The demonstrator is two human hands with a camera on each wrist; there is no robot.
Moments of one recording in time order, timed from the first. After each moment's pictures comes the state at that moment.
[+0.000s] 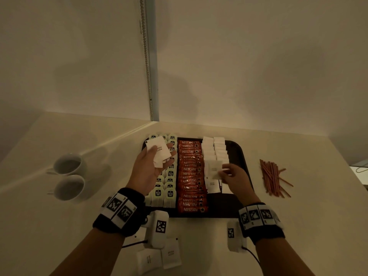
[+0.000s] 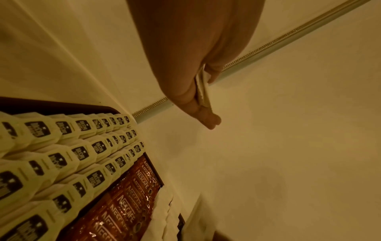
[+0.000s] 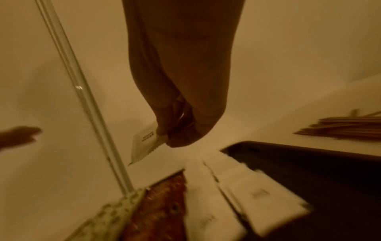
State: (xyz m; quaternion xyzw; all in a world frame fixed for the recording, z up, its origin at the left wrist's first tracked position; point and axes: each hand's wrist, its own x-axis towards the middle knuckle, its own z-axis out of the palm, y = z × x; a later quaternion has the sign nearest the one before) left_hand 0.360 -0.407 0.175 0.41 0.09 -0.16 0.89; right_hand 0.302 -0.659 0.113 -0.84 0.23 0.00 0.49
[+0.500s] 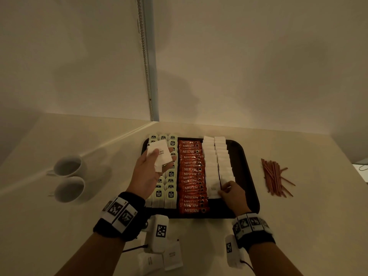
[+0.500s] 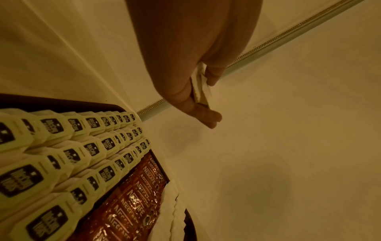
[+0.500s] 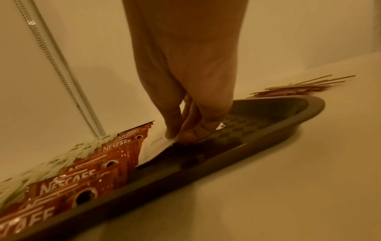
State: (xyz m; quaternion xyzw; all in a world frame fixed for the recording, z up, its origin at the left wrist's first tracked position) left_hand 0.357 -0.407 0.174 0.45 0.10 -0.16 0.87; right_hand 0.284 -0.659 0.052 -0.86 0.33 0.08 0.39
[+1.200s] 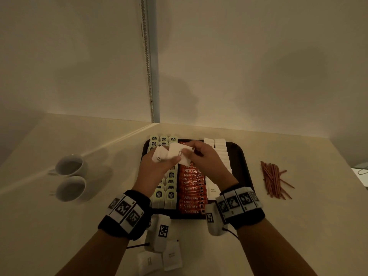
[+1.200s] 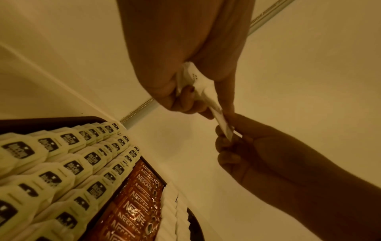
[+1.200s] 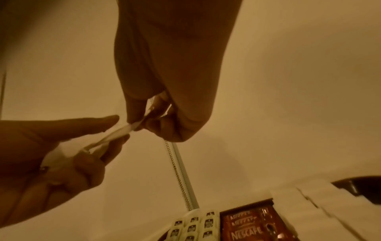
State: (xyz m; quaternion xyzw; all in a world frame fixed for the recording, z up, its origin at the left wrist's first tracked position) left_hand 0.349 -0.412 0.179 0.66 0.02 -0.09 0.74; right_hand 0.346 -0.577 0.182 -0.82 0.01 0.00 0.58
